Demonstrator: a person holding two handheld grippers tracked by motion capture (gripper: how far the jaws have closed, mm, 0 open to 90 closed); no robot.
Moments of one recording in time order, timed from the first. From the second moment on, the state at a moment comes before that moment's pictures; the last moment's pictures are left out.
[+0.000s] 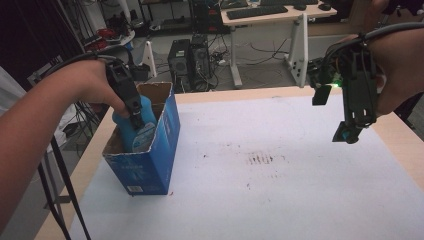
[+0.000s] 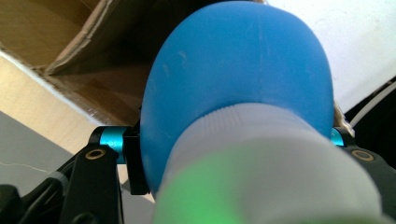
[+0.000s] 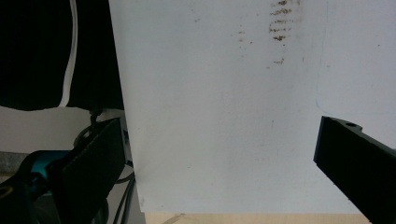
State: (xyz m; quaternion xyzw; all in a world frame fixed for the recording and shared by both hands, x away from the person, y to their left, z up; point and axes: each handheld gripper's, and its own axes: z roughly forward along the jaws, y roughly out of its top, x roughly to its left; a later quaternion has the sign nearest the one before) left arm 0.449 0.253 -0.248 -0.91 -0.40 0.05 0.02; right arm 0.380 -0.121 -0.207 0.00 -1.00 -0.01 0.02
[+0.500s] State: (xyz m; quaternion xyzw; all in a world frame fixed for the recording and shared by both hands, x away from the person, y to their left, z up) left arm 0.444 0.252 -0.282 -0.94 -0.33 0.03 0.02; right arm 0.380 -0.118 -0.210 0.01 -1.00 -0.01 0.02
